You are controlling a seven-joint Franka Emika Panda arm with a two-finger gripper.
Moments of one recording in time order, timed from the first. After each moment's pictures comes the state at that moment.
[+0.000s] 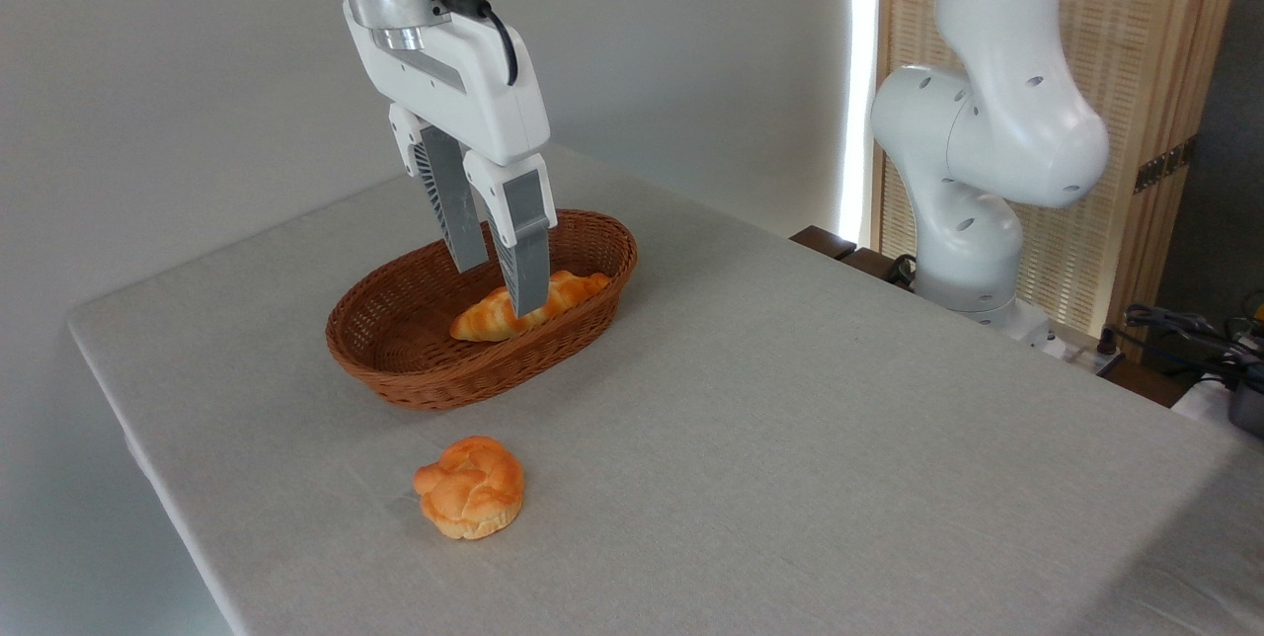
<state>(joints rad) -0.05 0.01 -0.03 -1.61 -0.01 1.61 0.76</state>
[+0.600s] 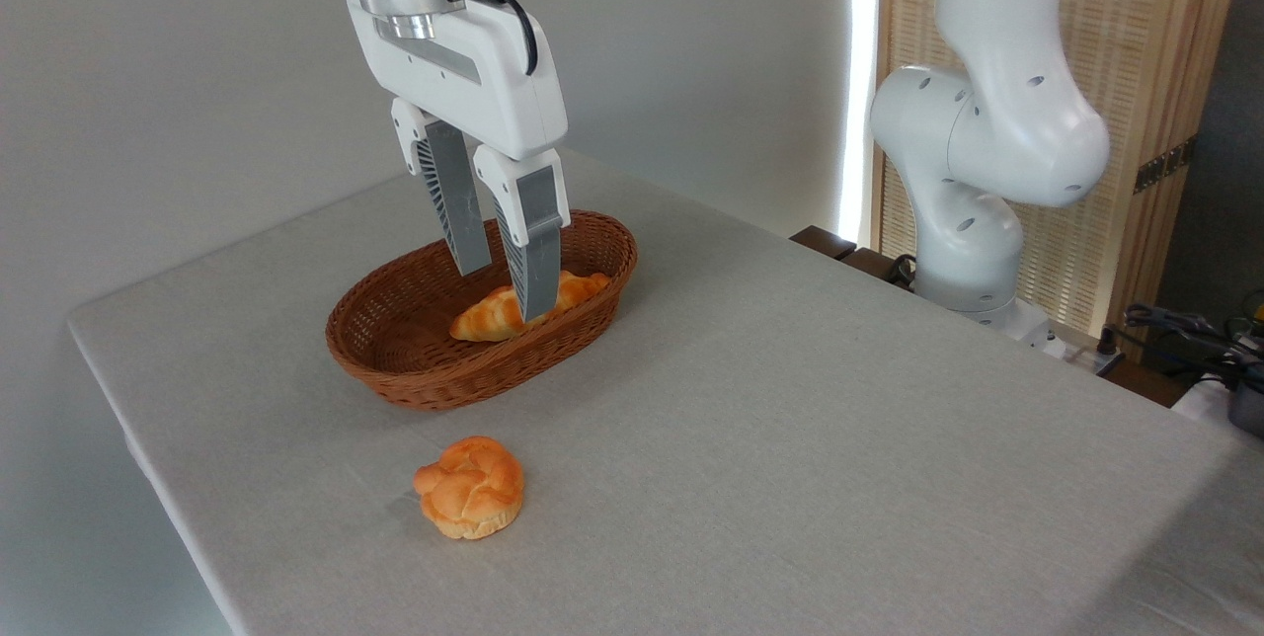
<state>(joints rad) -0.04 0.01 -0.01 -1.59 -0.01 1.61 0.78</state>
